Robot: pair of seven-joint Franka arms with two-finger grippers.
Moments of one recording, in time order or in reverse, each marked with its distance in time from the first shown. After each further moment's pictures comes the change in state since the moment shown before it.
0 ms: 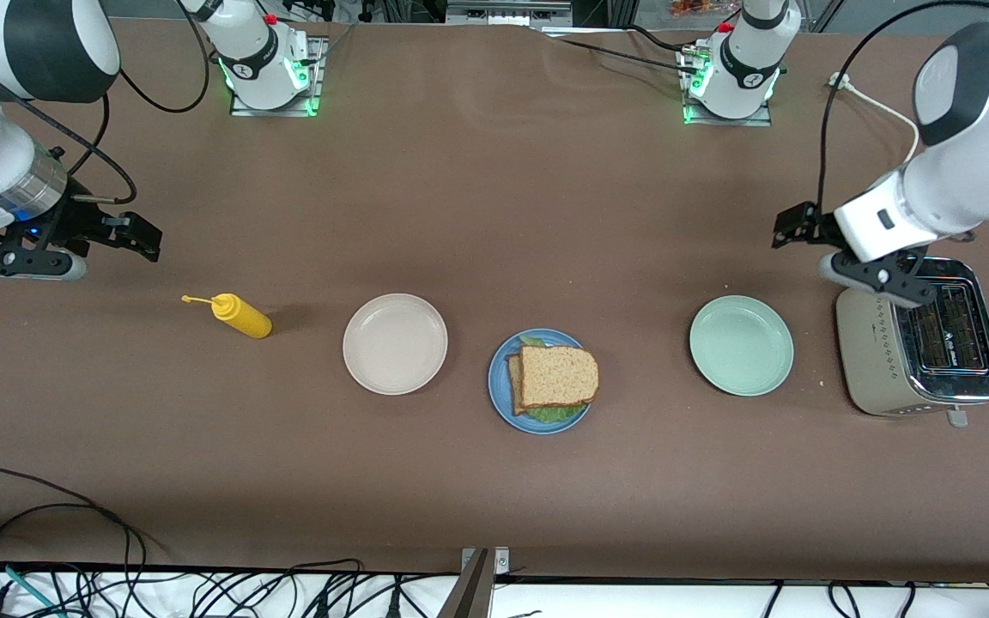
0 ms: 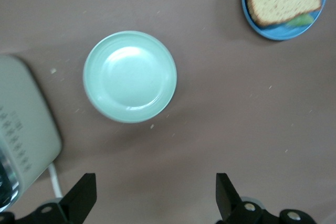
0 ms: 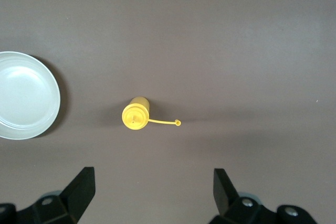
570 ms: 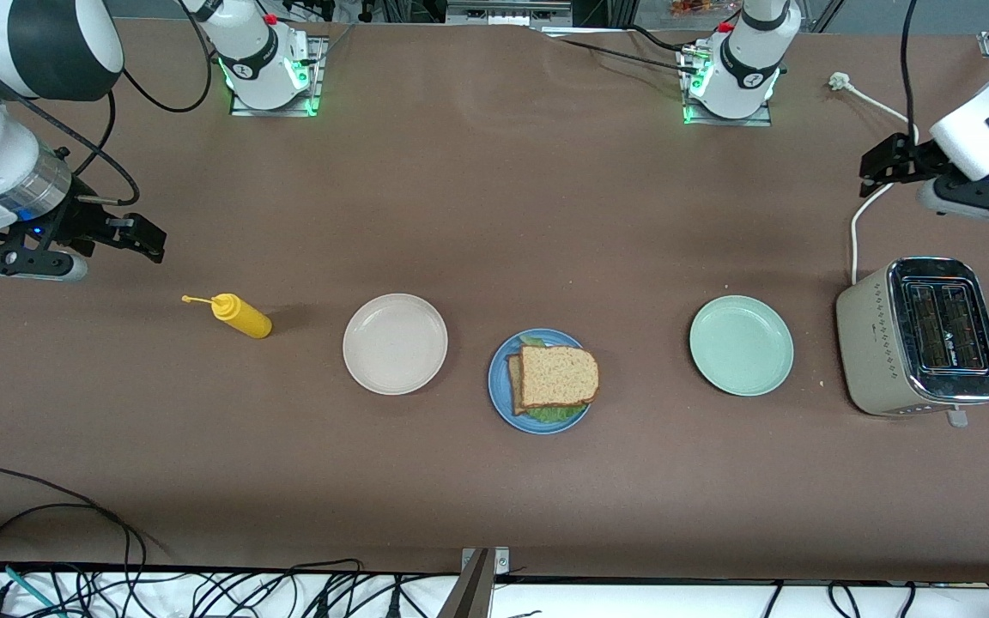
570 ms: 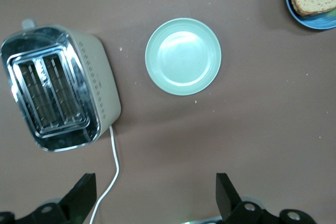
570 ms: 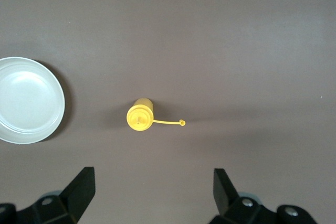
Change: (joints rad) left arm 0.062 -0.140 0.004 0.058 0.138 -0.150 -0.001; right arm 0.000 -0.001 0.008 0.000 0.007 0.004 0.036
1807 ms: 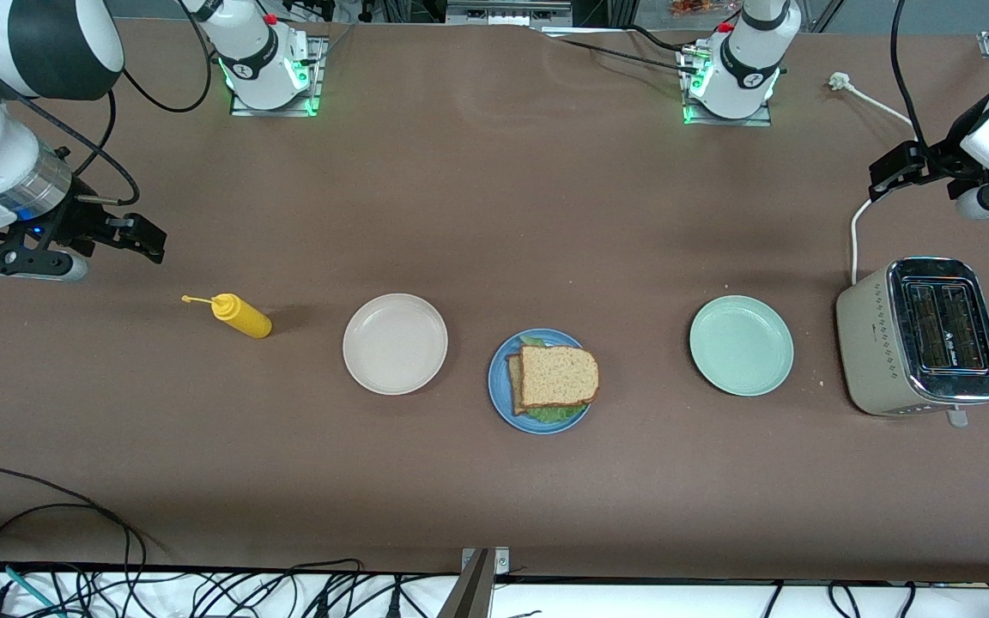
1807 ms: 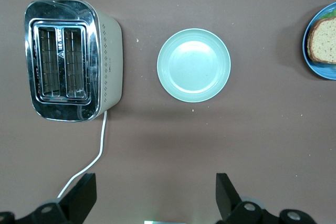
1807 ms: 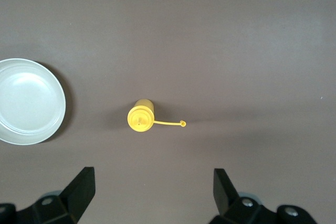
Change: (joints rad) left arm -0.044 0.028 0.034 0.071 -0.005 -0.043 -0.294; right arm 0.000 -0.002 0.002 0.000 0.000 0.003 0.003
